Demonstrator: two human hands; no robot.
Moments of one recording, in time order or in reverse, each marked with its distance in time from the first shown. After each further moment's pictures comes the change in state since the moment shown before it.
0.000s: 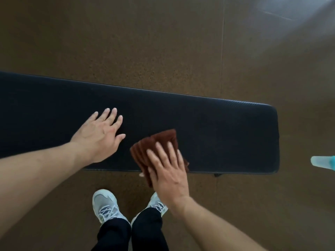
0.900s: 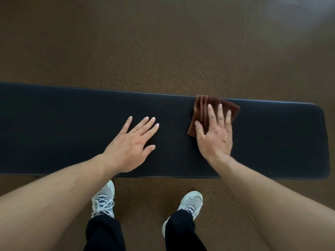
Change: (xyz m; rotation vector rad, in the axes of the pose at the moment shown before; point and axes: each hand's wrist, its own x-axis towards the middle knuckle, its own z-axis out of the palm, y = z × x) left_hand -0.008 -0.052 0.029 -0.203 0.139 0.218; right_hand 0.124 0.003 -0.036 0.103 0.096 0.498
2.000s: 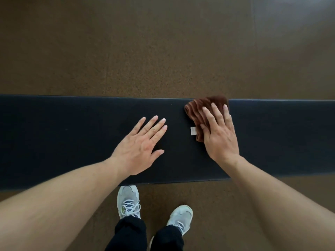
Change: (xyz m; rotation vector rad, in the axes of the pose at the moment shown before) left_hand -0.035 -0.112 0.002 0.182 0.114 0.148; right_hand -0.016 -0.098 0.044 -0.051 0.009 -0.181
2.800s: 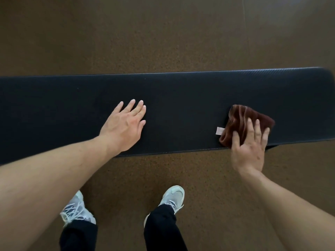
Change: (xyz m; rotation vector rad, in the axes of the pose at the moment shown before) left_hand 0.009 0.059 -0.011 0.075 -0.119 -0.195; right_hand -0.125 0.134 -0.014 0.106 0.097 0.506
